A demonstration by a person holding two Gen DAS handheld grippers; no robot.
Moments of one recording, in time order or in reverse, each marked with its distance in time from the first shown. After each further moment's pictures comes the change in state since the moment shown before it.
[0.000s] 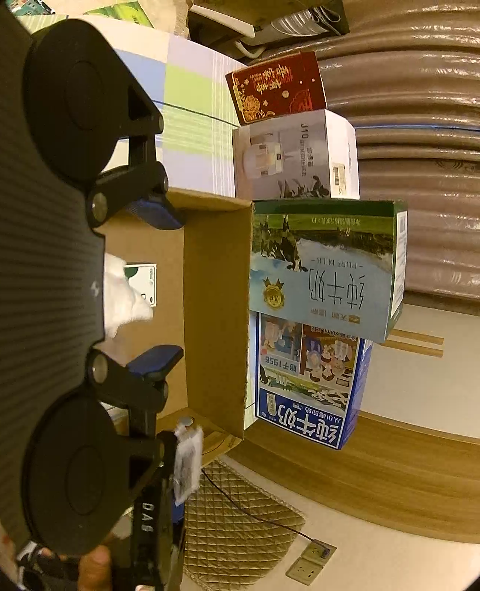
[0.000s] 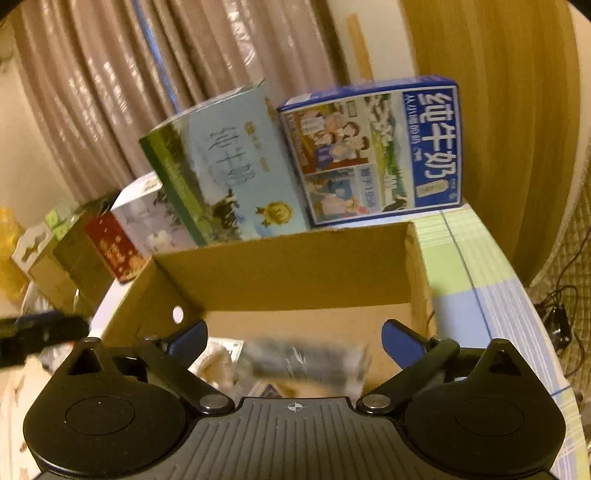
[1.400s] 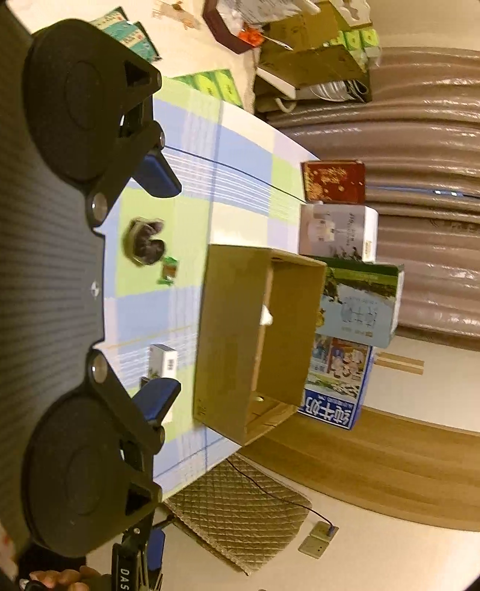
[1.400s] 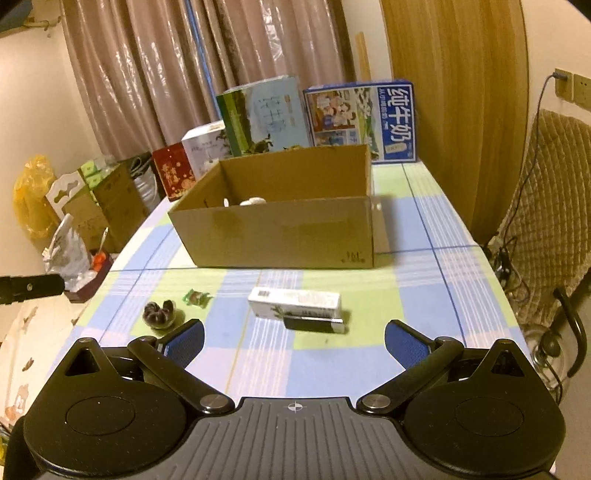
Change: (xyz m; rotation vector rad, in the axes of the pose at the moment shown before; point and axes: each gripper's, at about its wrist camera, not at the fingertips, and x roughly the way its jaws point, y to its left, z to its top) left arm -0.236 -0.026 -0.178 -0.093 -0.035 0.105; right arm -0.237 0.036 -0.190 -0.096 0.016 -0.011
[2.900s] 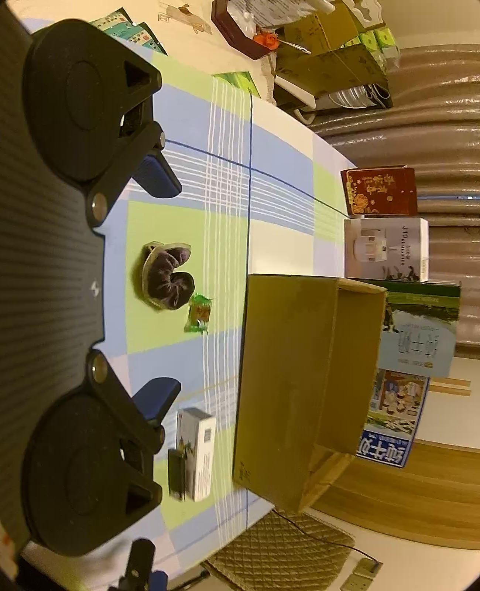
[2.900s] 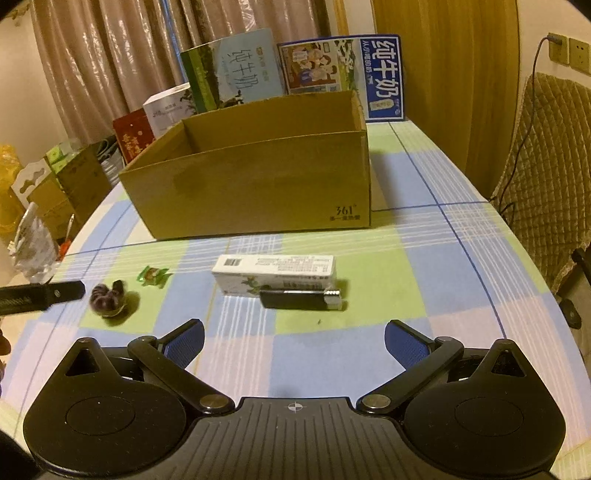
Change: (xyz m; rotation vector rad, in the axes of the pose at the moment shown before) left arm 0.116 0.028 -0.032 0.051 0.081 0.074; right arm 0.094 -0.009 -0.028 0.035 0.053 -0.084
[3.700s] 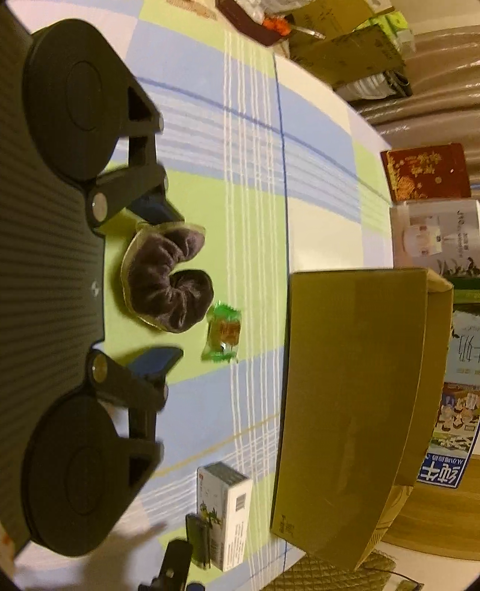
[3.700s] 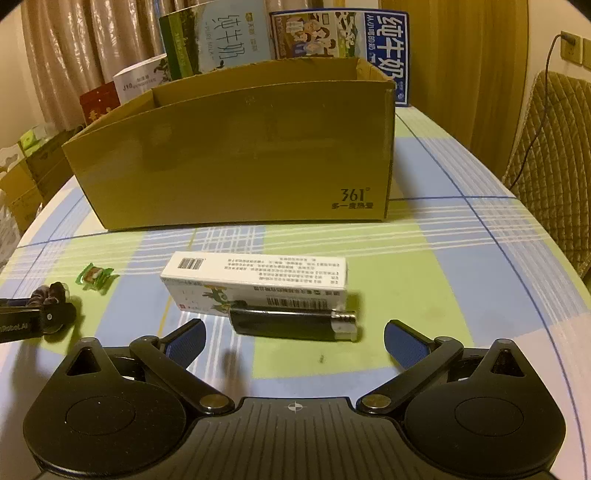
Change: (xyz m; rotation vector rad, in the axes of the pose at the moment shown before) left arm 0.100 -0.003 -0.016 0.041 0.094 0.016; right arm 0.096 0.004 -0.001 -0.025 0.007 -0.076
